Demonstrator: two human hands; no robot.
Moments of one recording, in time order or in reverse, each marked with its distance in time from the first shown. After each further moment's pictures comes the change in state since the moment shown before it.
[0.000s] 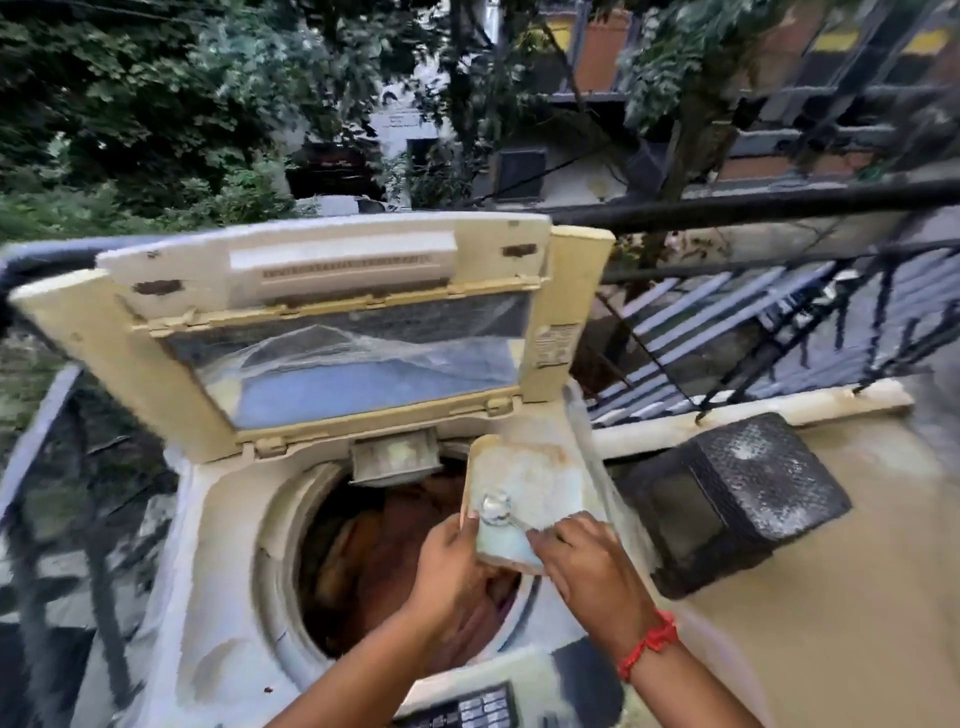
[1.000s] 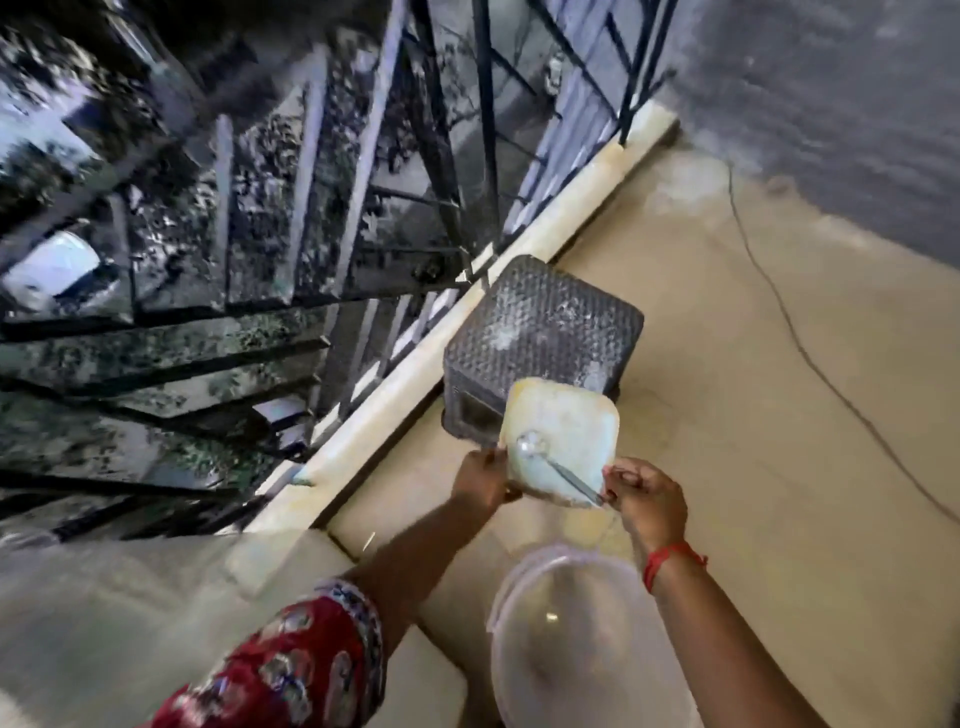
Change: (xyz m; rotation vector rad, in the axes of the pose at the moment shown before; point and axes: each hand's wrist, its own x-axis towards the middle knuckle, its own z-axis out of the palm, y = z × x) left_hand 0.286 -0.292 0.453 0.768 -0.461 -0.334; right_hand -0.253 0.478 0.115 0.911 0.695 1.712
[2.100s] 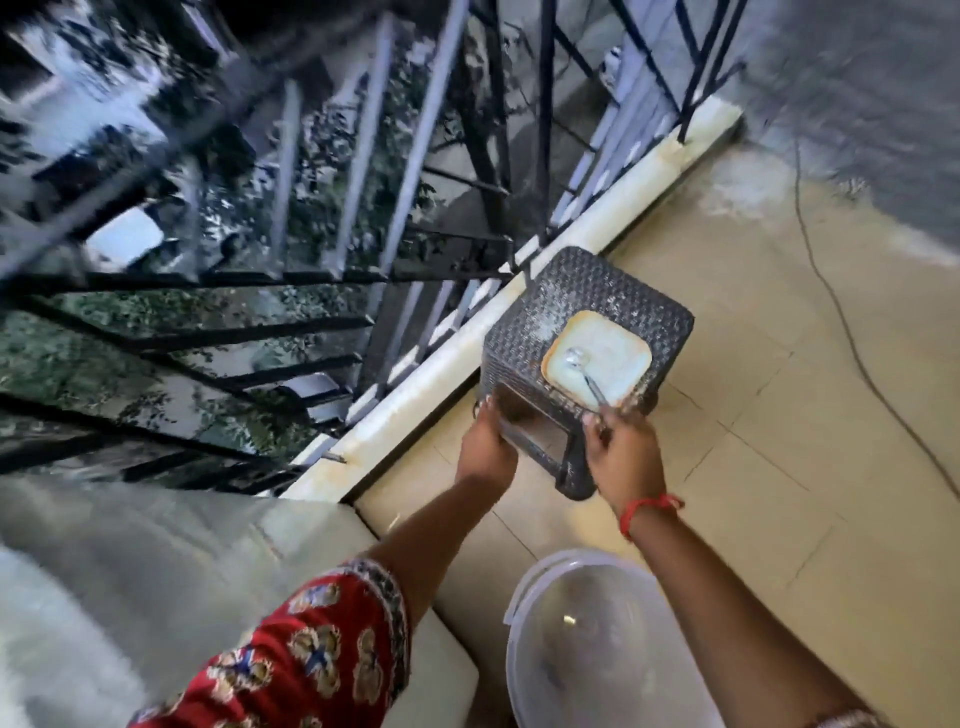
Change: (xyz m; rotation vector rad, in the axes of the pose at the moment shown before) left_hand -0.014 0.013 -0.028 0.623 0.337 0.363; right_hand 0.011 -0.045 0.060 -0.697 -0.071 -0.578
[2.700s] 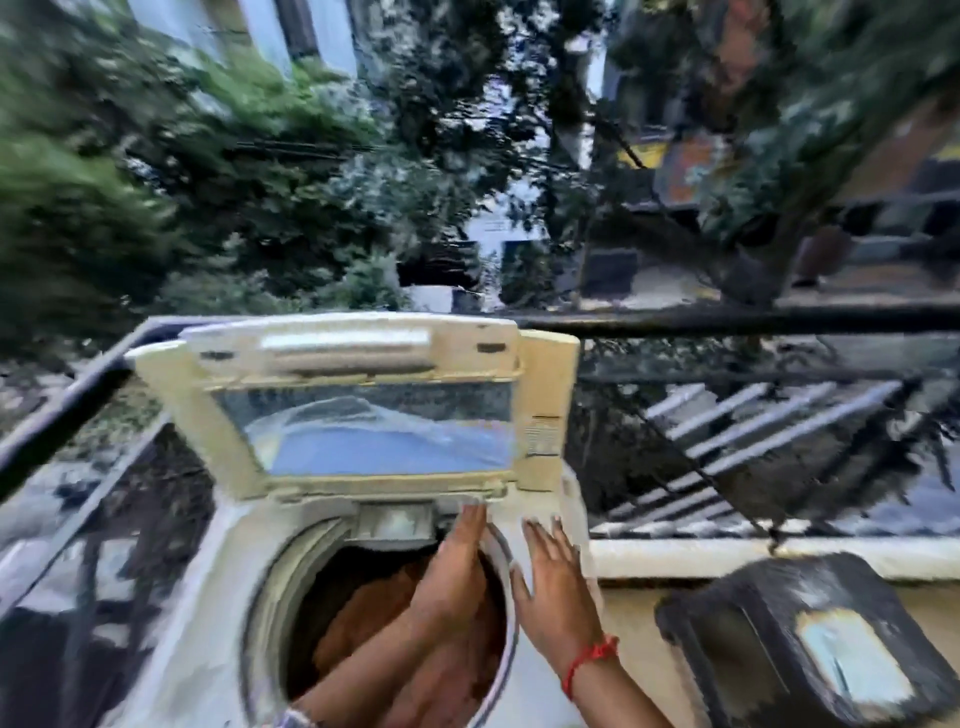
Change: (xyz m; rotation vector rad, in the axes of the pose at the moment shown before) left_hand -0.358 -0.205 -0.317 -0.105 0.560 0.095; right_hand -0.349 -0.380 0.003 -0.108 -0.453 -0.994
